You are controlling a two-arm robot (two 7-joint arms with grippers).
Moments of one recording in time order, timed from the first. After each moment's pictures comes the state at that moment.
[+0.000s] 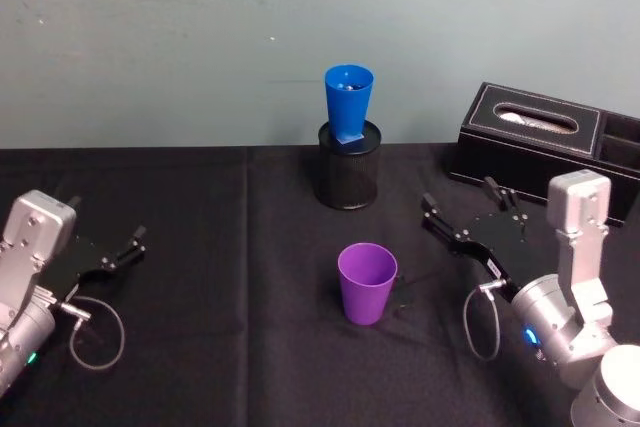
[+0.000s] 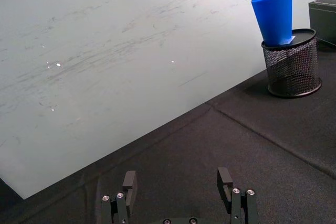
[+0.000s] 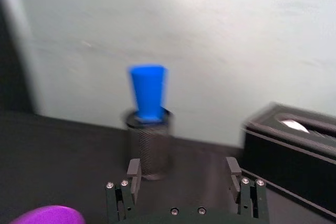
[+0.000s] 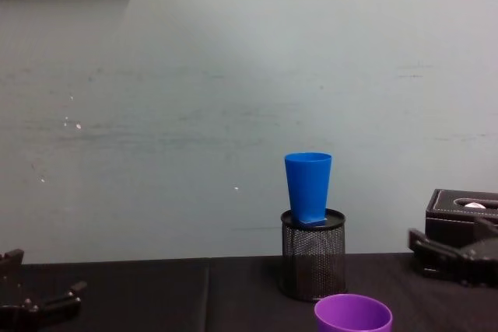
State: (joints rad) left arm -0.20 0.60 0.45 -1.41 -0.25 -0.12 0.03; right arm 0.14 0.29 -0.24 -1.42 0.26 -0.15 0.12
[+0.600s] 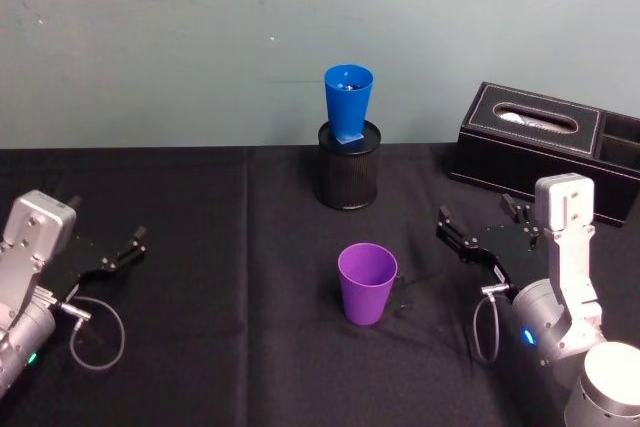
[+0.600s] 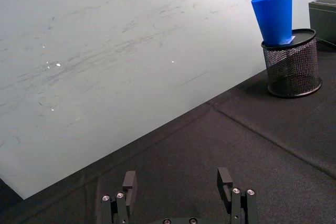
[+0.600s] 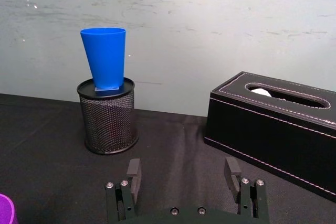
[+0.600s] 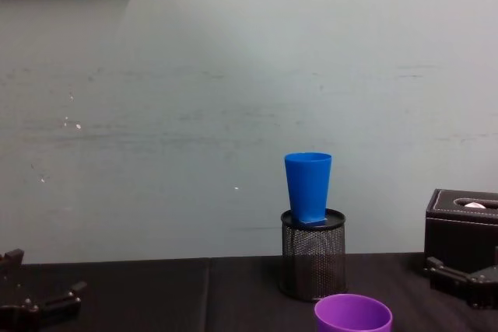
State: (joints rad) left arm -0.20 0.60 0.45 -1.41 -0.25 -0.12 0.03; right arm 0.16 0.25 -0.23 -1.37 0.19 -0.06 0.01
